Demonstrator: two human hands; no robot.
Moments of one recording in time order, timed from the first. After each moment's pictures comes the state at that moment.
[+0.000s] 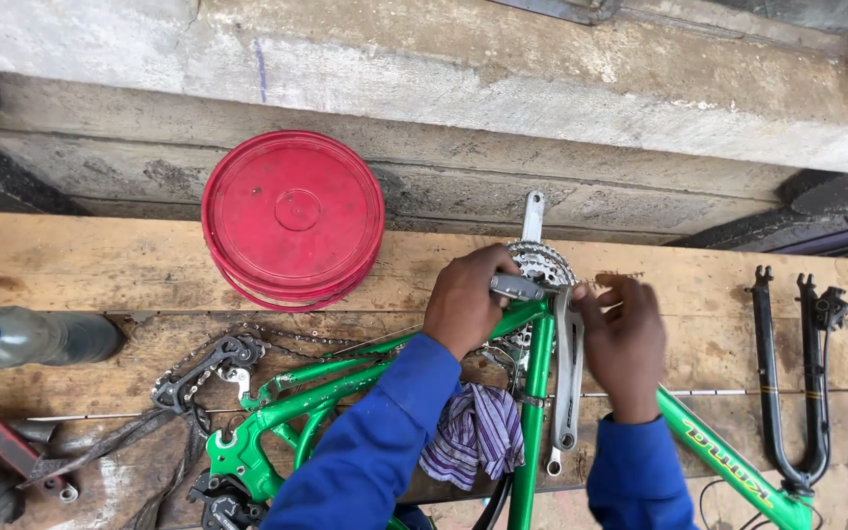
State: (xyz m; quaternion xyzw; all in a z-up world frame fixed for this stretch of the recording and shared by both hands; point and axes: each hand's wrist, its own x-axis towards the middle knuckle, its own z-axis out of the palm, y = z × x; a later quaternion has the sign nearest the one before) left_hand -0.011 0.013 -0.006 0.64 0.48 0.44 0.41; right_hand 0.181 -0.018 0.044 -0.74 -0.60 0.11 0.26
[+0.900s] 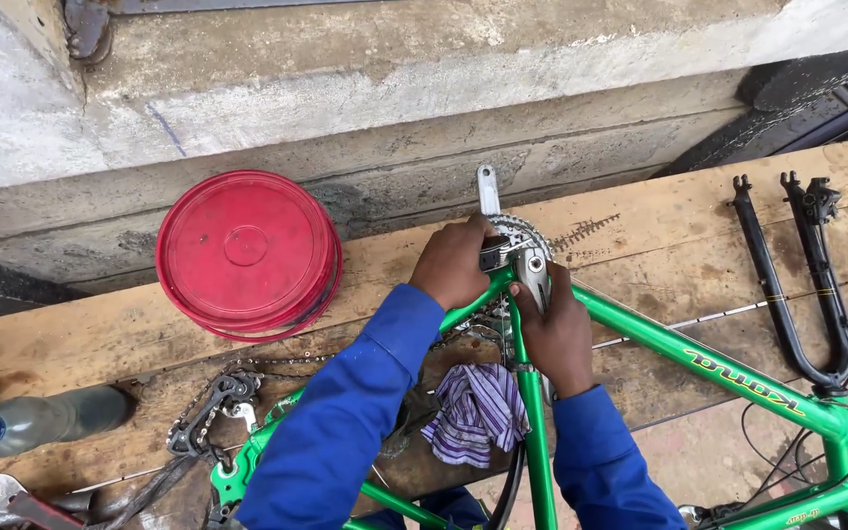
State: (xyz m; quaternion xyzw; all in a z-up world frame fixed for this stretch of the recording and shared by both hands) left_hand 0.007 0.052 0.016 0.79 0.45 0.19 0.38; right_hand 0.146 -0.051 0.030 -0.80 -0.49 0.25 0.25
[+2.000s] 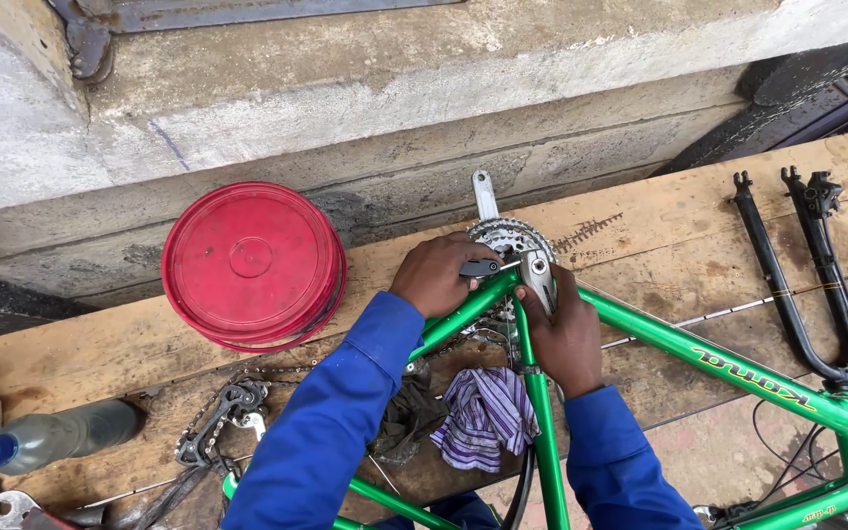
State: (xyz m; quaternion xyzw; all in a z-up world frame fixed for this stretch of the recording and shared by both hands) left_hand -0.023 0.053 0.016 0.82 0.39 0.19 0.37; right_hand 0.148 -0.056 0.027 -0.78 -0.51 0.21 0.29
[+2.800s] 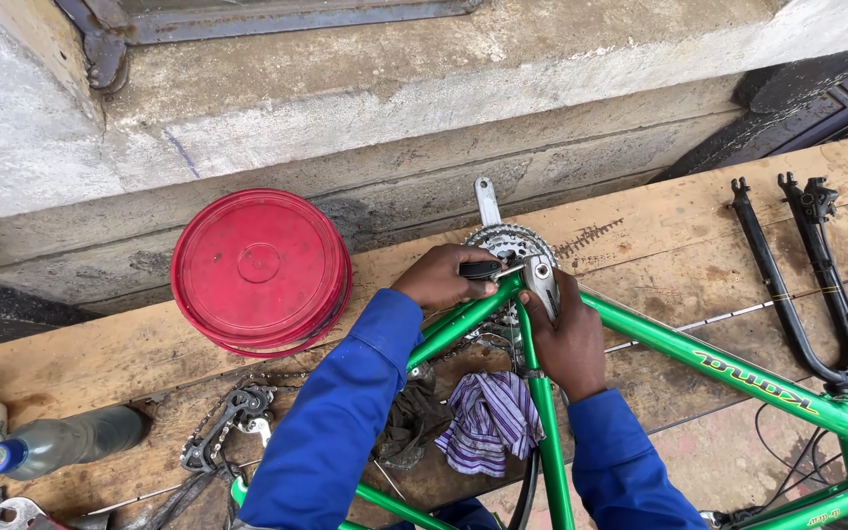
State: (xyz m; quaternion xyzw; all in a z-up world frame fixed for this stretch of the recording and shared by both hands) left_hand -0.018 0.089 -0.060 0.68 0.36 0.20 0.60; right_hand 0.144 -0.055 0.027 -0.78 -0.51 0.20 0.31
